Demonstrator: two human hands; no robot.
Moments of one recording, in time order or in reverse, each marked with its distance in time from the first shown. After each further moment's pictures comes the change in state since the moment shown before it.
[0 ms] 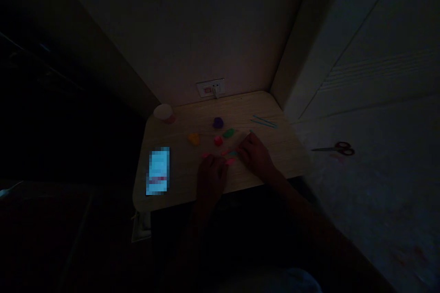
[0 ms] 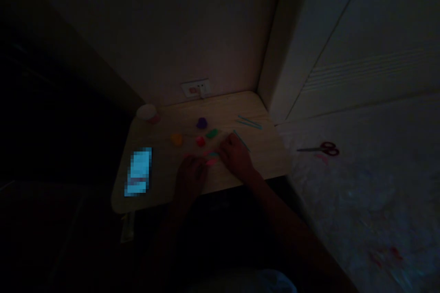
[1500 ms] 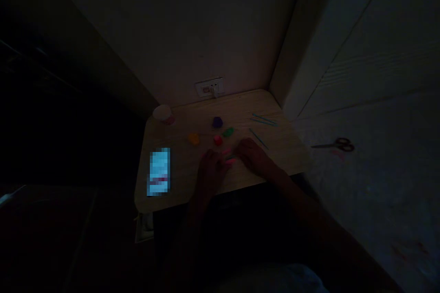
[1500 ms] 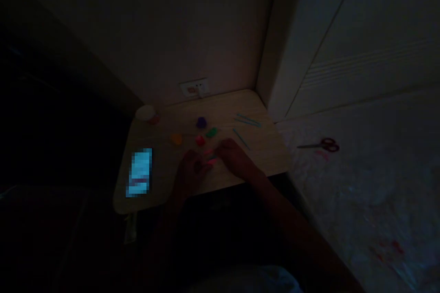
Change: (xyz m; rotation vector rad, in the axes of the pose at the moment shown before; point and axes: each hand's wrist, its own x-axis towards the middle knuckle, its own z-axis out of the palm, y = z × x) left_hand 0.018 -0.014 -0.003 -0.207 -0.050 0.014; right_hand -0.006 0.011 0.004 0.061 -0.145 -0.198
